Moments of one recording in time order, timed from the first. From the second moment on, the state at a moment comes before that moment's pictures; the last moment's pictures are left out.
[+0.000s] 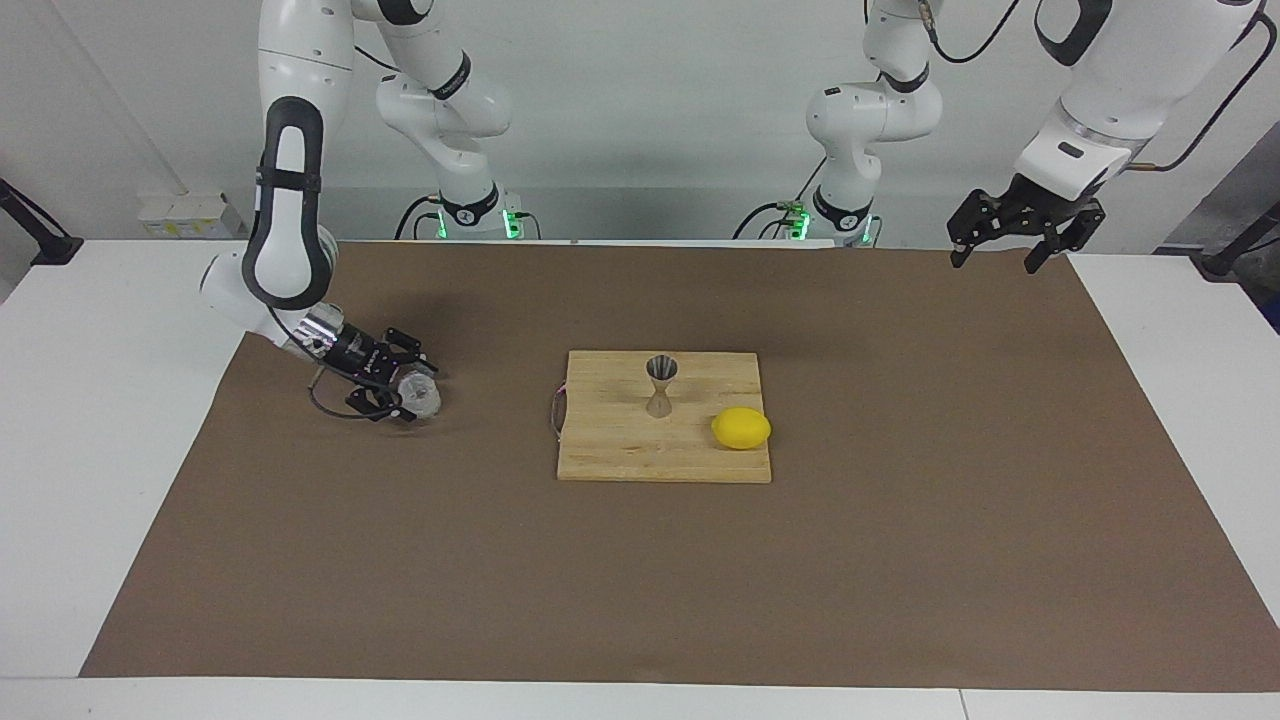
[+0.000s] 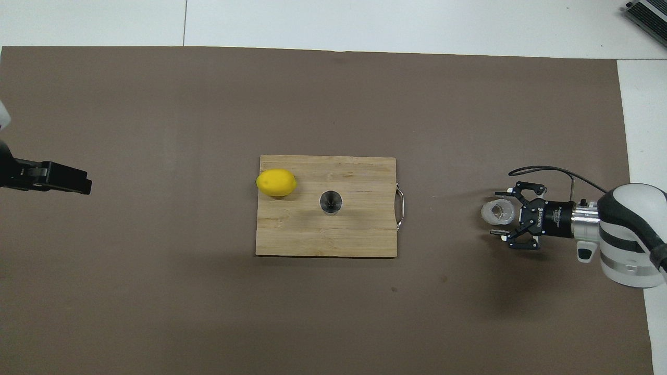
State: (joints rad) left arm 0.03 -0.07 -0.11 -1.63 -0.04 1.54 0.04; right arm -0.10 0.21 -0.19 -2.28 1.04 2.09 0.72
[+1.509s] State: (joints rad) left arm 0.04 -0.07 -0.11 -1.63 -0.04 1.53 0.04; right arm -0.10 0.21 -0.19 -2.28 1.05 2.09 0.72
